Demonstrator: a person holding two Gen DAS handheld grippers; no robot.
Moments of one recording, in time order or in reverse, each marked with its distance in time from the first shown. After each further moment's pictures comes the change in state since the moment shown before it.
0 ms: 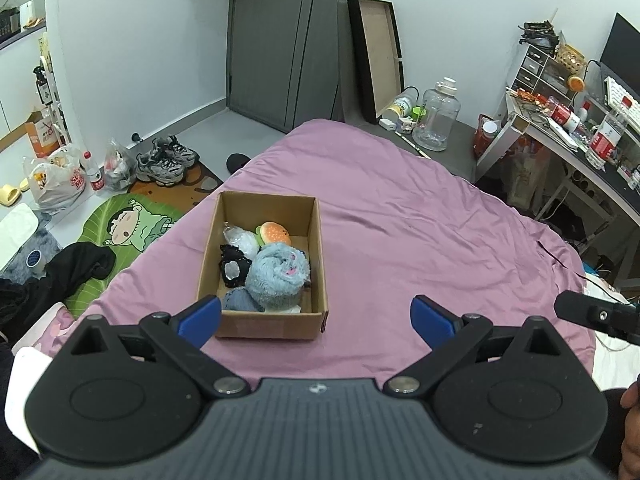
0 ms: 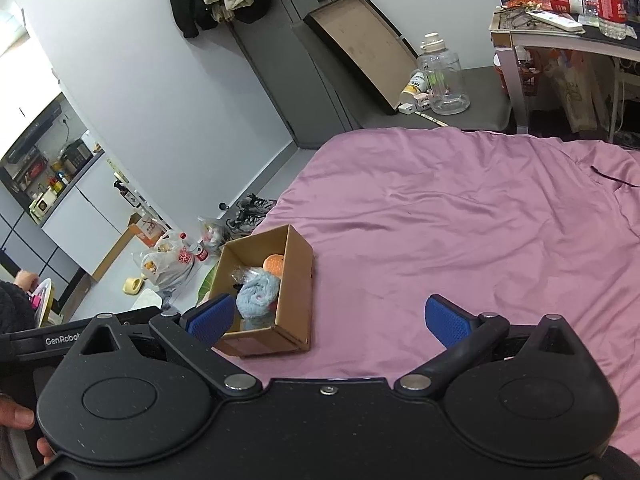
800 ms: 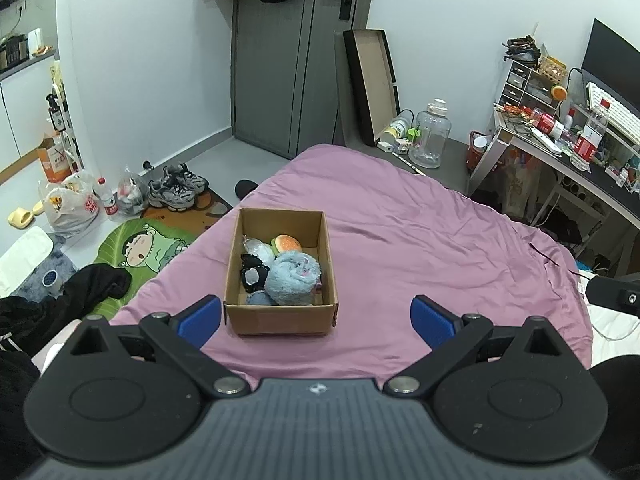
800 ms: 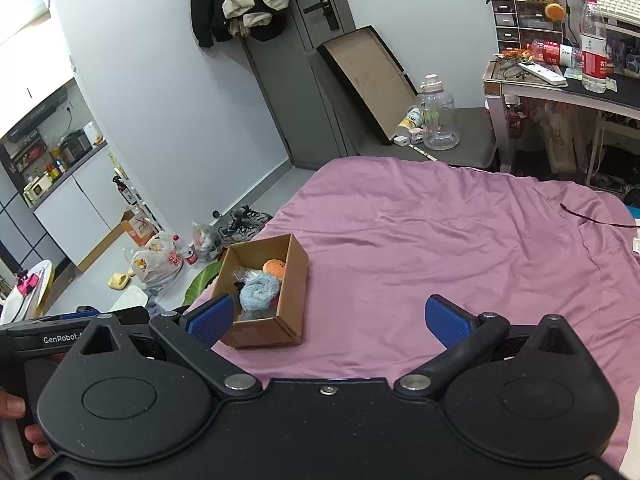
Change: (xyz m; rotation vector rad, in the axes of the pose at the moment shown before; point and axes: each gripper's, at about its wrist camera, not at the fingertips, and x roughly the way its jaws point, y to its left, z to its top) left arm -0.061 0.008 -0.028 0.038 -0.090 0.015; right arm -0.067 0.025 -0.014 -0.073 -0.068 -0.040
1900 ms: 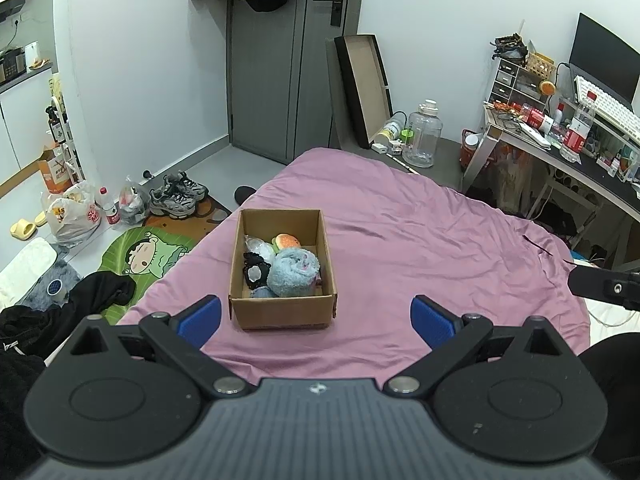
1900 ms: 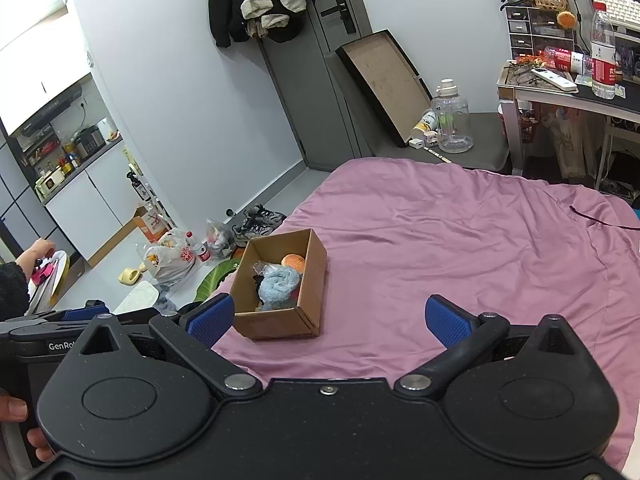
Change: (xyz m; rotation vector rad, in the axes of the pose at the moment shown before) left arm -0.022 -0.003 -0.014 0.032 -0.016 -0.003; right arm -0.012 0.017 -0.012 -0.030 -0.008 0.021
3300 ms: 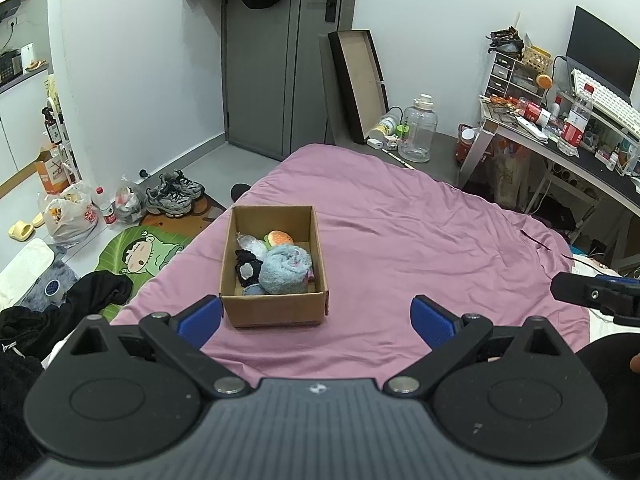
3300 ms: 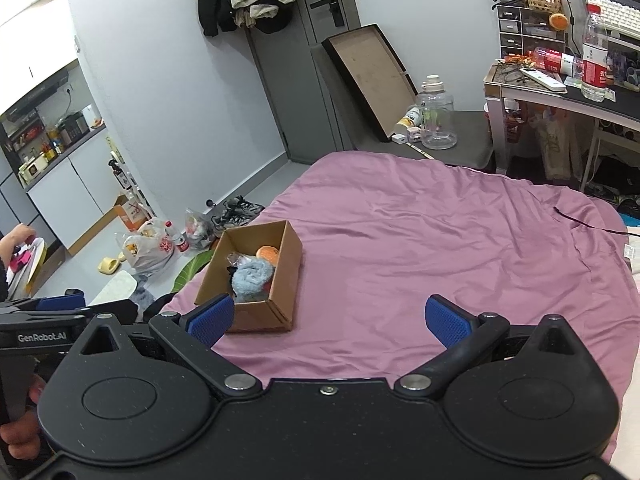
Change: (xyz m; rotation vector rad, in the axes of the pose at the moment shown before) left arm 0.004 -0.012 -0.002 0.014 0.010 -0.002; right arm 0.013 -0.012 -0.003 -0.034 0.019 -0.067
